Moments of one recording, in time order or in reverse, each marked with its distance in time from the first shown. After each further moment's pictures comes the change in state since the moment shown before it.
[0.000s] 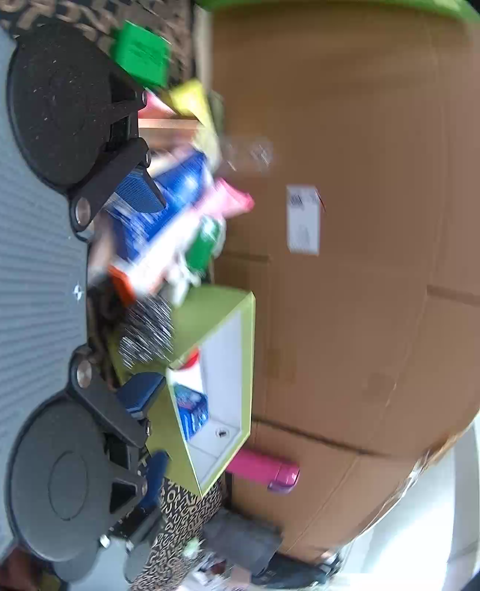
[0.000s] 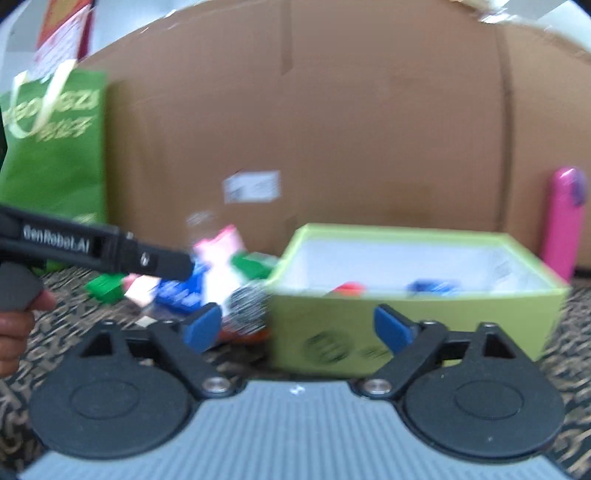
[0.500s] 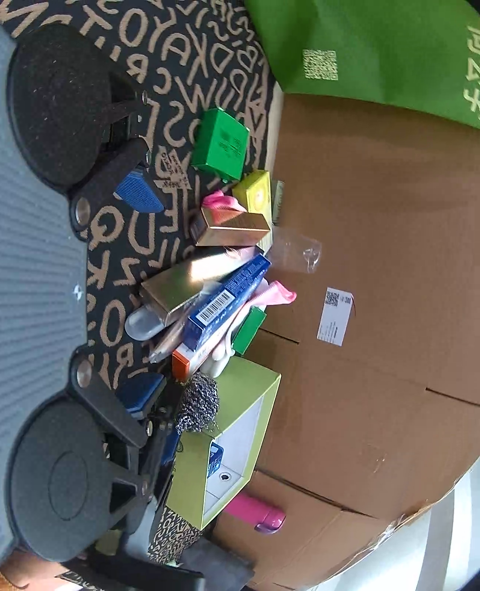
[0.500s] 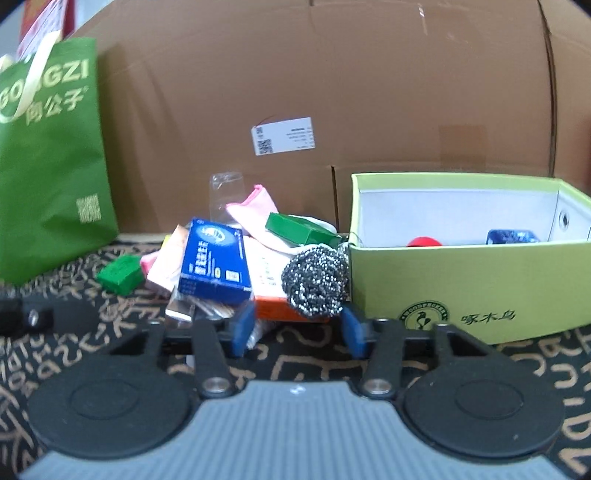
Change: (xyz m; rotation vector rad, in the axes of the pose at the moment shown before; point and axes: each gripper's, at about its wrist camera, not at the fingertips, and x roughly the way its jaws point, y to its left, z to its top) left arm -0.041 0.058 -0.044 -0.149 0.027 0.100; right arm 0.058 0.026 -0.001 0.111 0.105 0.031
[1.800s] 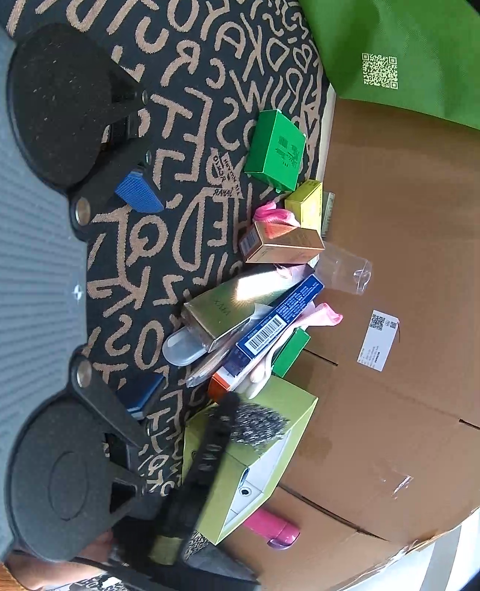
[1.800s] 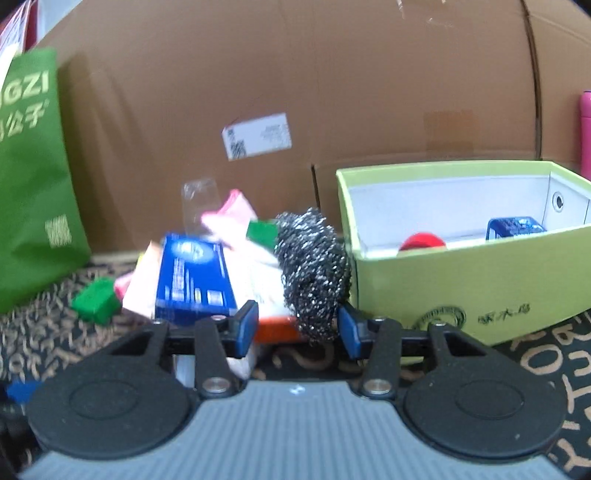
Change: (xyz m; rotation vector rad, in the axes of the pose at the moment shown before) left arm 0.026 0.017 -0.016 -0.056 0.102 0.002; right arm 0.028 0.003 0.004 0.082 -0.030 -0.084
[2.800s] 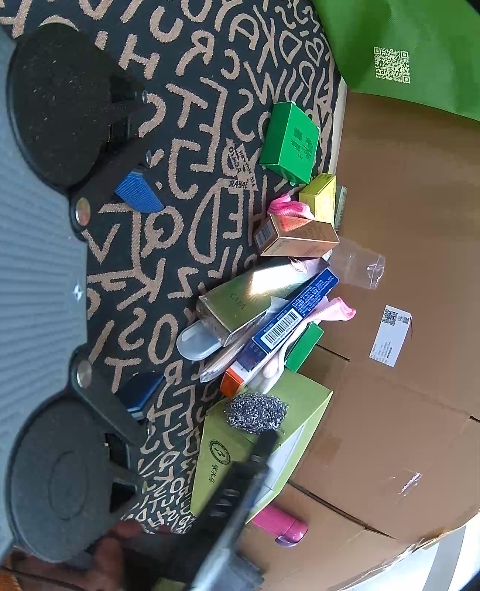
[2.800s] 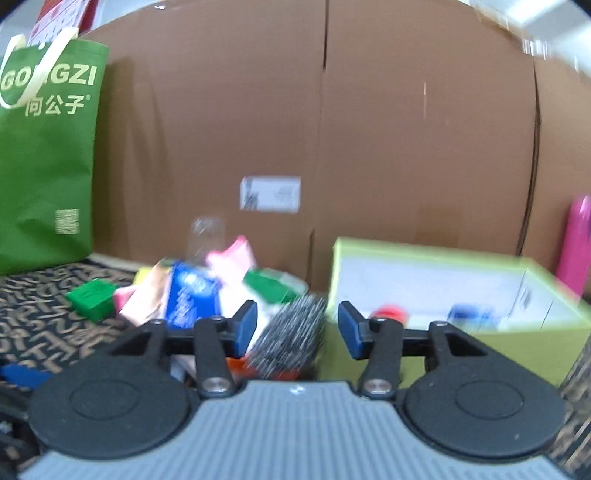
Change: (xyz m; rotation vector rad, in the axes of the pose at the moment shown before) left arm 0.006 -0.002 -0.004 -0.001 0.030 -0.016; right arm -0.042 0.011 0.004 -0.205 -0.119 -0.026
